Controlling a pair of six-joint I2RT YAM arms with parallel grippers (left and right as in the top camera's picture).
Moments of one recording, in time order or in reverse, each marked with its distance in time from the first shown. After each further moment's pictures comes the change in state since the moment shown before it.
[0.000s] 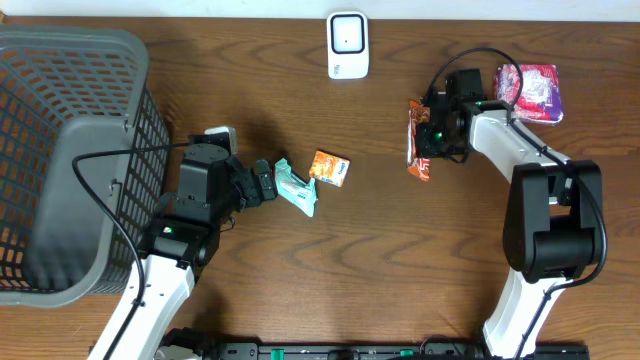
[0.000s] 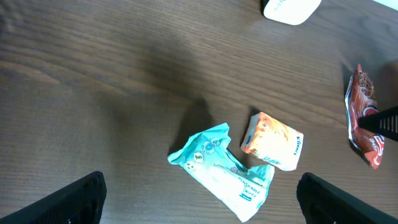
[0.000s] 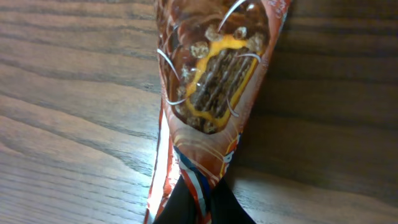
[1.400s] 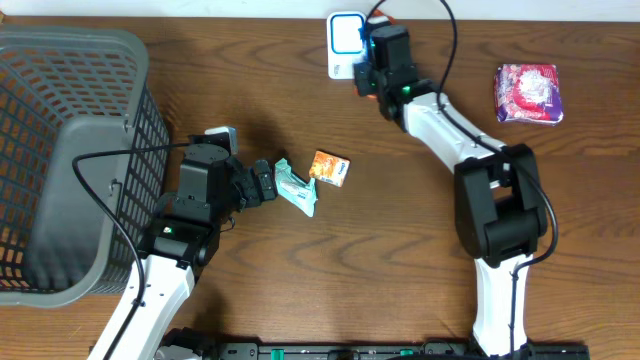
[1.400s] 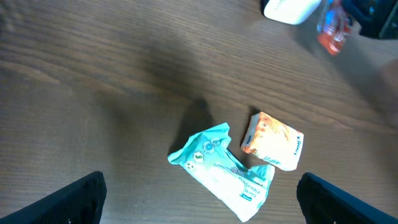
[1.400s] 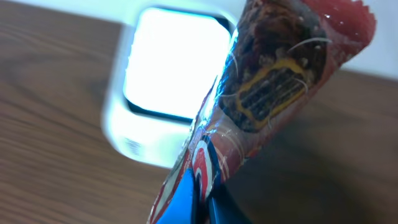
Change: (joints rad) left arm 0.000 0.000 0.000 -0.001 0.000 0.000; right arm 0.246 0.165 0.297 0.483 0.322 -0.004
